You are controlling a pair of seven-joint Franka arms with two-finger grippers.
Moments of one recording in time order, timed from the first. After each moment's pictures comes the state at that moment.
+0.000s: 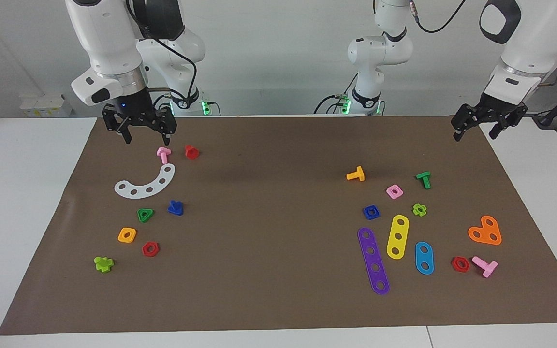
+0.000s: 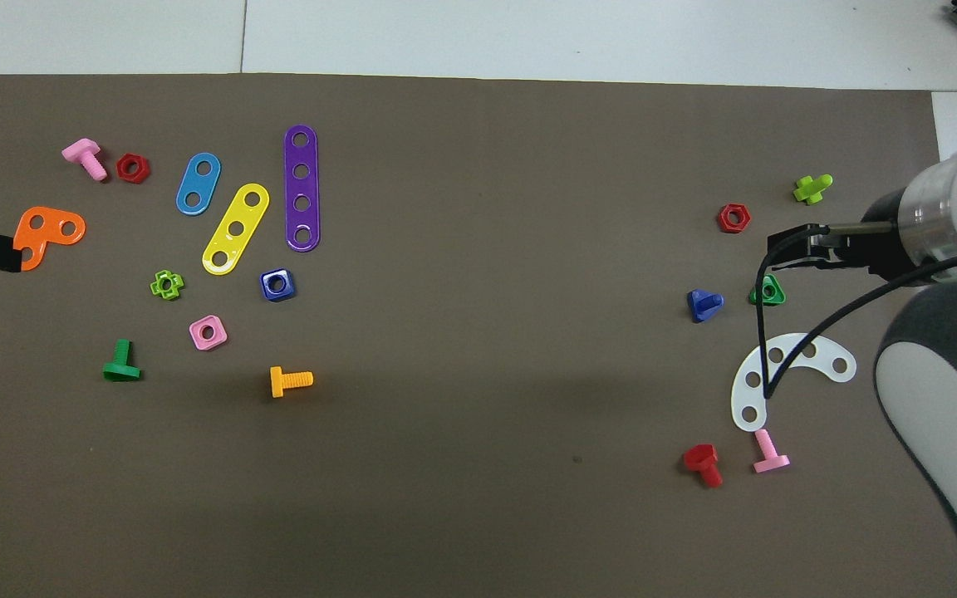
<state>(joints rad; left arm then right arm) -0.02 -0.04 0.06 -1.66 0.04 1.69 0.09 0.08 -0.01 0.05 -1.64 -0.06 1.68 0.19</state>
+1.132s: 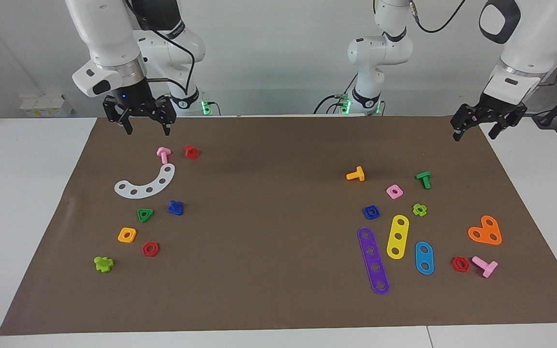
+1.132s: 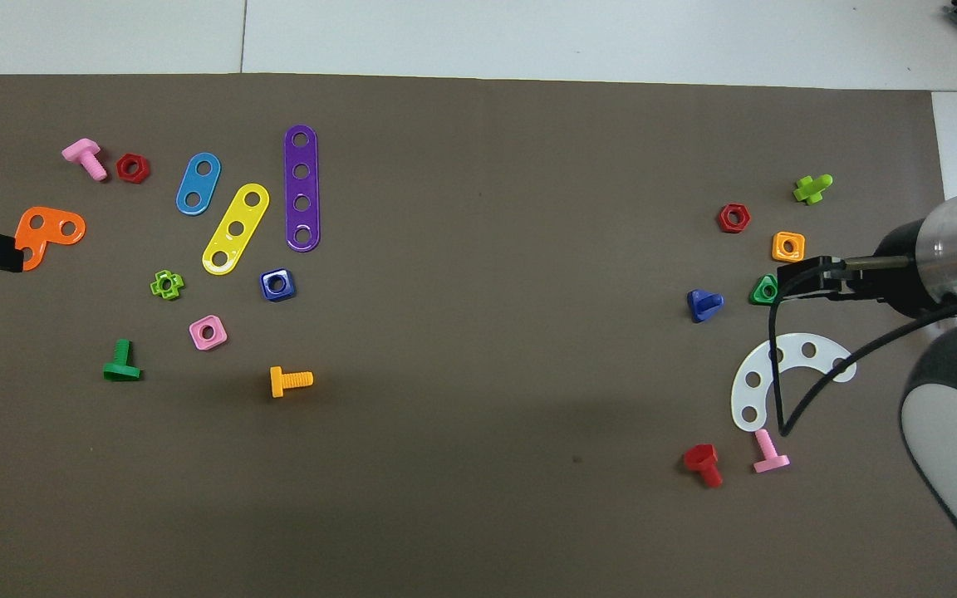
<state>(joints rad) -0.02 -0.04 0.06 -1.66 0.04 1.69 0.09 0.08 -0.08 0.04 -1.71 -0.03 1.67 0.17</state>
